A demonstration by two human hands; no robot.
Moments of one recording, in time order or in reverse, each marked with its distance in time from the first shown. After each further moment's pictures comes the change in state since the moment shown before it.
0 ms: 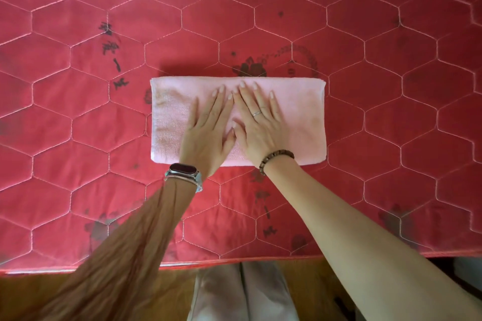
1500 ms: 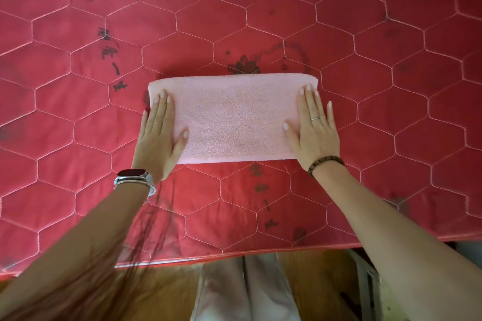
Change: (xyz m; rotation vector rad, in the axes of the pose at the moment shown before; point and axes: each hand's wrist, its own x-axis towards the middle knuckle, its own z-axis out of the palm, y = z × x) left_hand -0.045 -0.078 -0.006 -0.145 0.006 -0.139; right_hand -0.060 0.083 -0.014 0.045 -0.046 0.265
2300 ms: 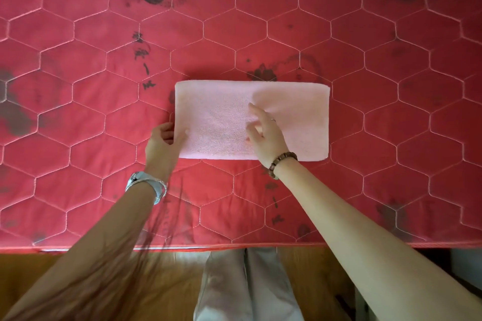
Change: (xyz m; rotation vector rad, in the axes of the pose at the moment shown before) left_hand -0.019 0.015 -0.043 -0.866 0.017 -0.870; right_hand 0.007 -0.129 -0.034 1.018 -0.267 0.167
